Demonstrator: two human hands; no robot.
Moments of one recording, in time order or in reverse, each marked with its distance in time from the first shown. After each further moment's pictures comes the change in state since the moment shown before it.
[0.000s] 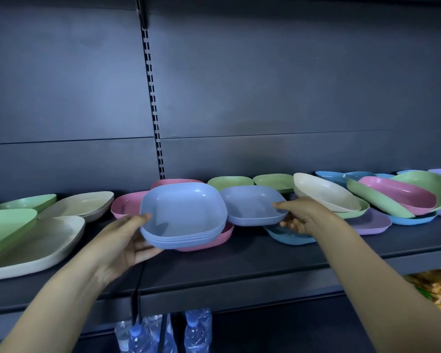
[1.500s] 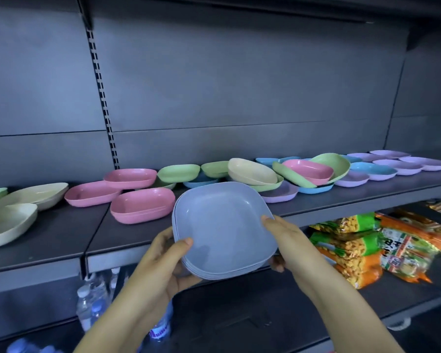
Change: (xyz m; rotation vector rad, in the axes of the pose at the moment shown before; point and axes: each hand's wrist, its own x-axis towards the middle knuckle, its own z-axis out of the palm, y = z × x) left_hand -0.136 -0.080 0.128 -0.104 -0.226 0.012; right_hand -0.194 0.083 -0.069 0.129 -0.025 -0.209
